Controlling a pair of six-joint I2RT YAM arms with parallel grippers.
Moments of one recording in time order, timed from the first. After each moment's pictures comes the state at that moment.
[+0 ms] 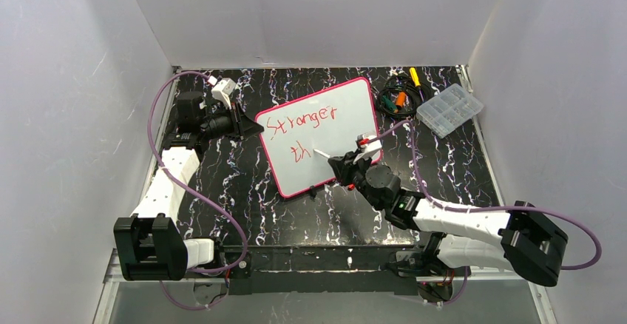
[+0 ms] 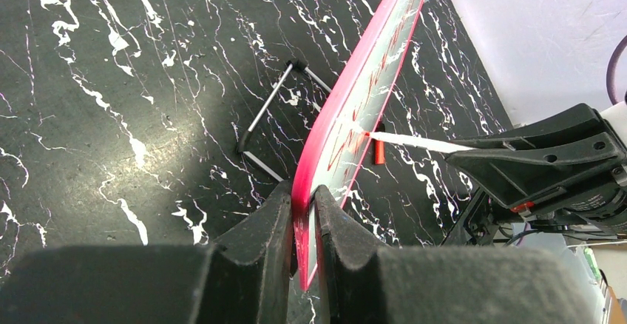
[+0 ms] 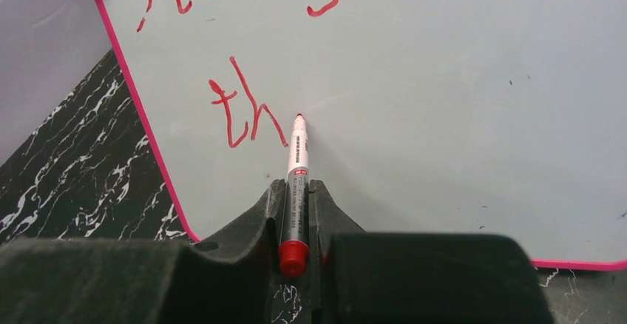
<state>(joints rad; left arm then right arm) -0.01 1.24 0.96 -0.27 0.83 -0.19 1.04 1.12 0.45 0.52 0.43 0.38</state>
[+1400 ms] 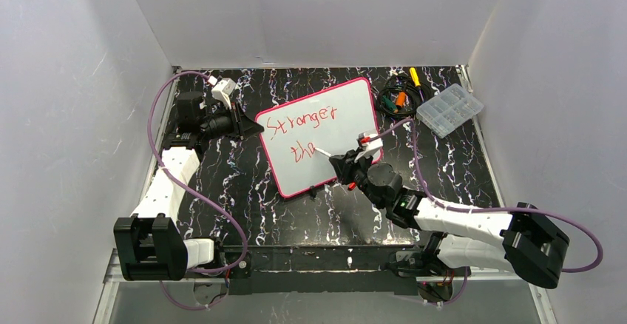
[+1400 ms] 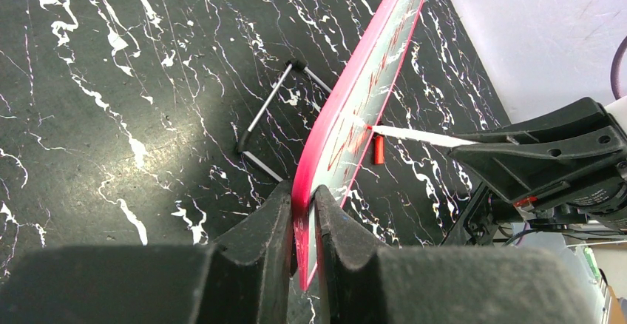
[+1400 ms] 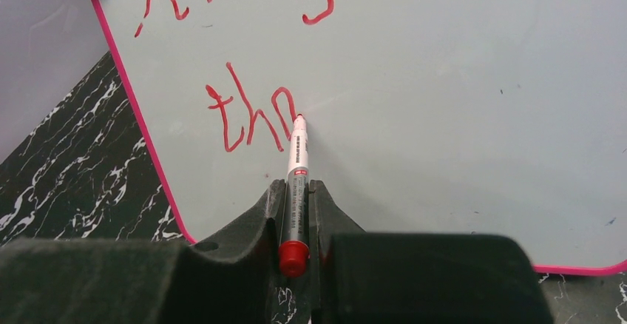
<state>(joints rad) -0.01 1.24 0.96 -0.27 0.83 -0.19 1.02 1.11 0.45 0.52 0.40 0.38</state>
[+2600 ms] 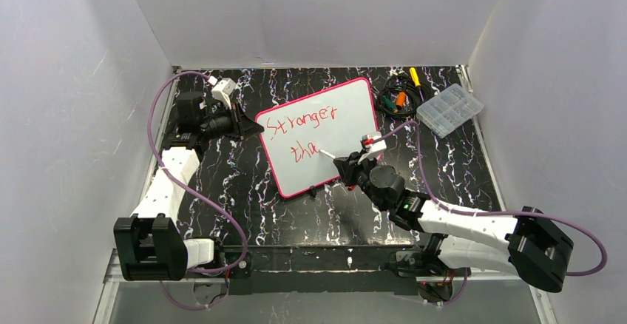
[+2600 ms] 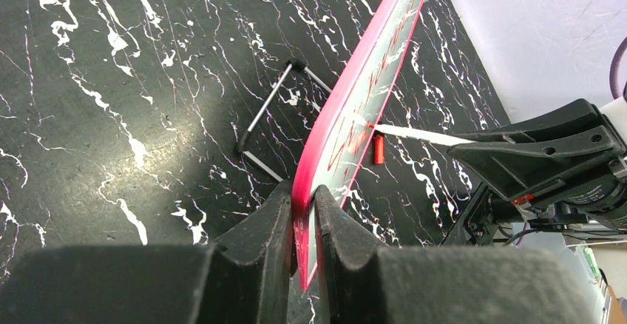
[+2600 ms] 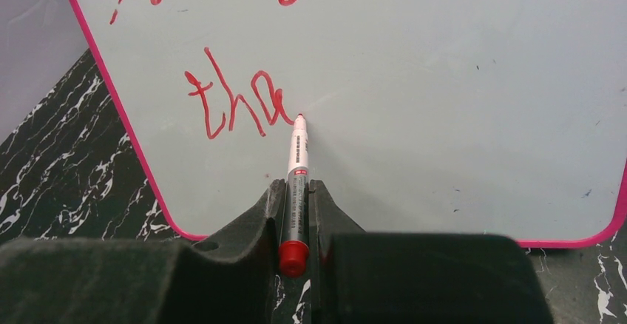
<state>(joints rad) -0.01 1.24 0.96 -0.27 0.83 -0.19 1.02 1.07 0.43 0.47 0.43 0.39</state>
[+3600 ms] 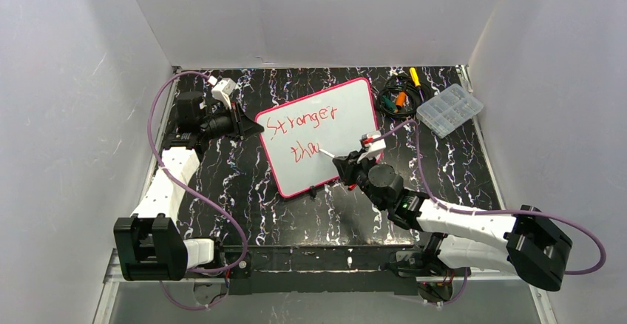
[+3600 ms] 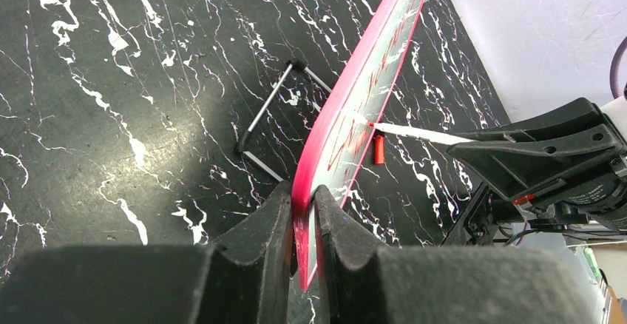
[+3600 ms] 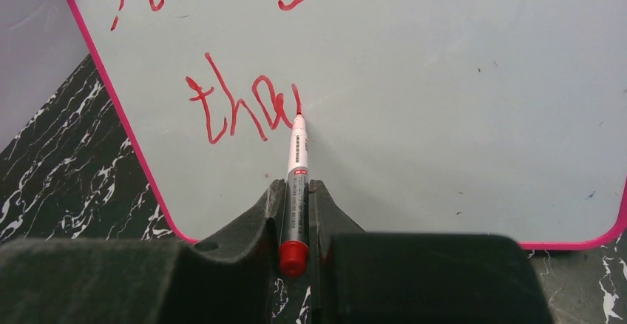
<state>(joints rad) -0.01 1.24 0.96 -0.27 0.83 -0.19 1.02 1.08 0.45 0.48 0.44 0.39</state>
